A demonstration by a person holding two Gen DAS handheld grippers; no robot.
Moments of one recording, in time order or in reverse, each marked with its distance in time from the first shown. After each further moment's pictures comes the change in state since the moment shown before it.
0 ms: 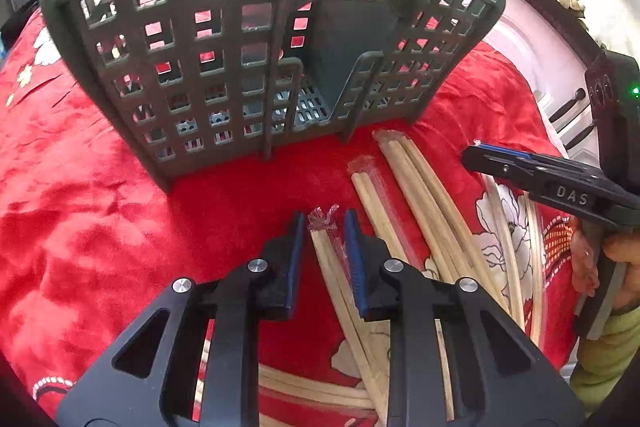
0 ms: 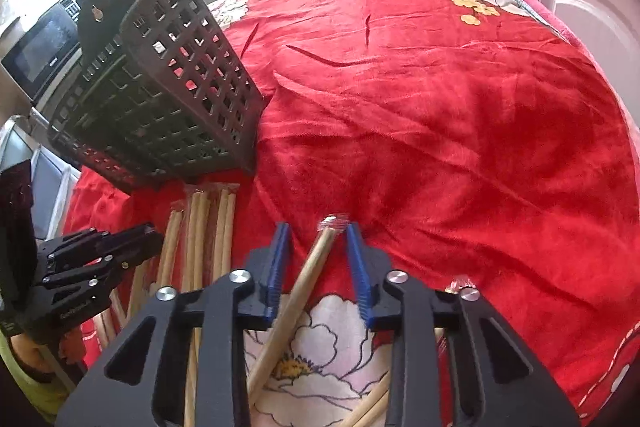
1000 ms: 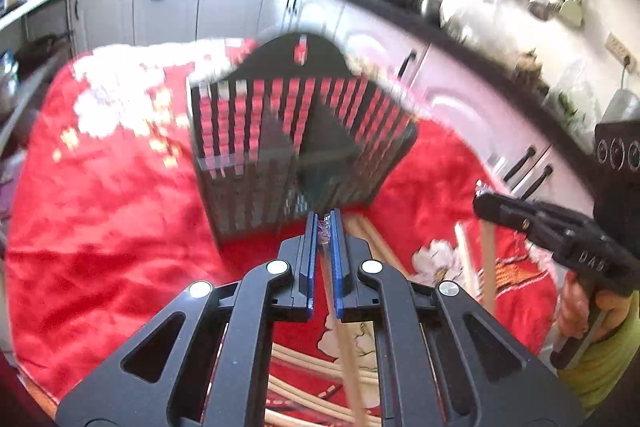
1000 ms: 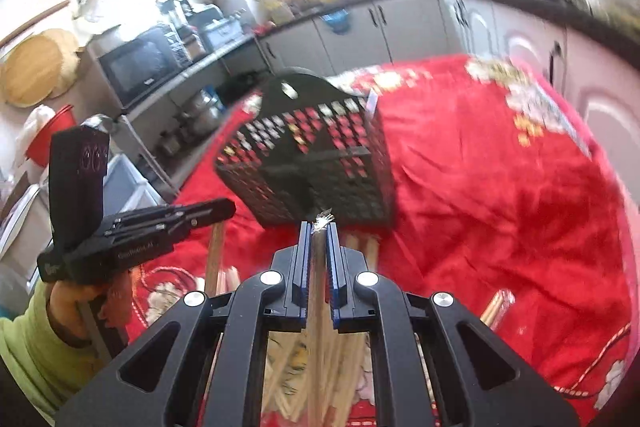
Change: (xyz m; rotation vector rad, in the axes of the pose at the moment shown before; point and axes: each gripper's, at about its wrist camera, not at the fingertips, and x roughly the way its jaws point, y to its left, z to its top) left arm -0.126 0.005 0.001 0.016 -0.305 -0.038; right arm -0.116 0.070 -0.015 -0.188 -0.306 0.226
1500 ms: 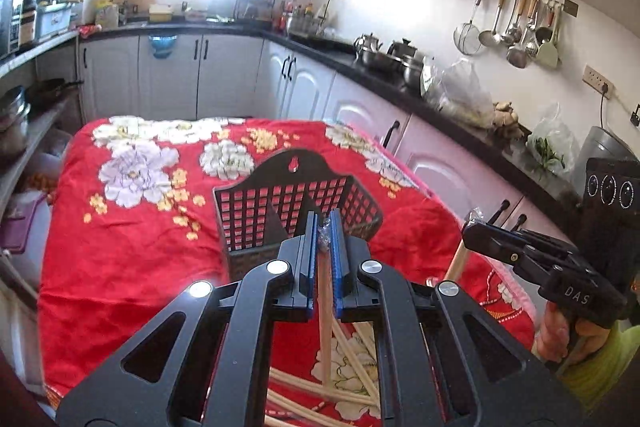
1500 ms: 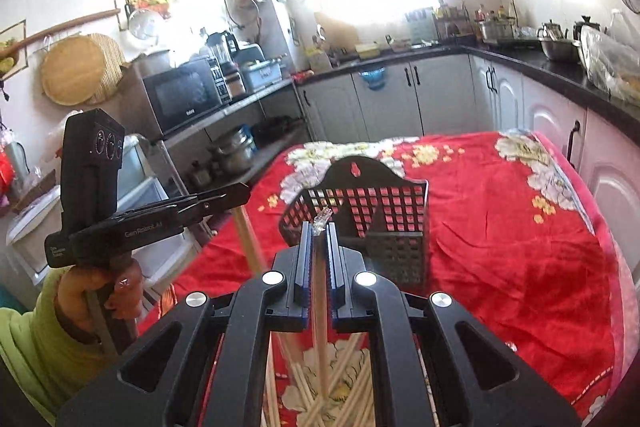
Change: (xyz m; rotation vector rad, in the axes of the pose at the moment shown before) left arm -0.064 -0.018 0.032 0.023 -0.194 -0.008; right arm -0.040 0.037 0.026 -0.102 -0.174 0.071
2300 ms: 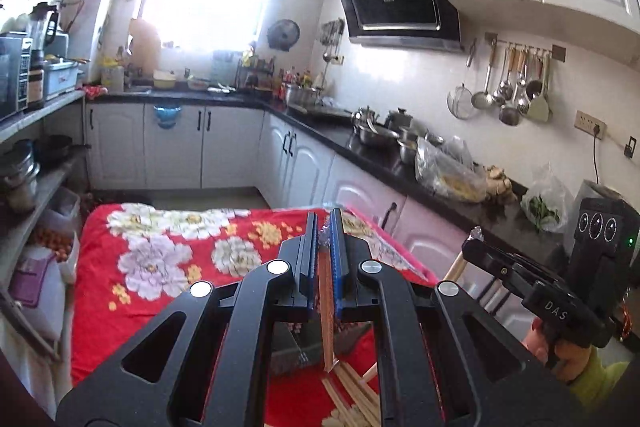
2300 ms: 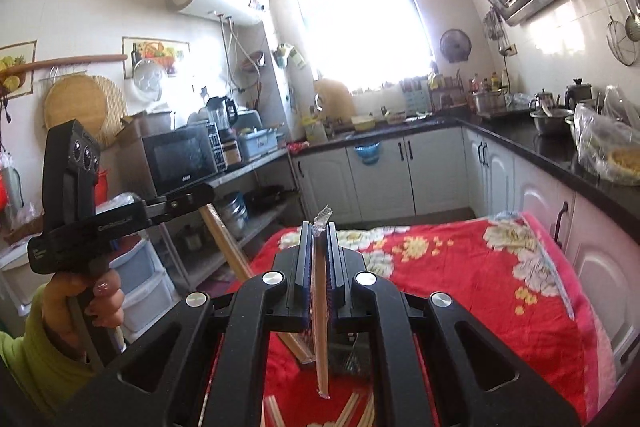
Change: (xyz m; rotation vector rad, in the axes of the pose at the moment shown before) left arm -0.046 -0.006 0.084 0.031 -0.232 0.016; right arm -0.022 0.004 0.070 -0.045 -0.256 -0.041
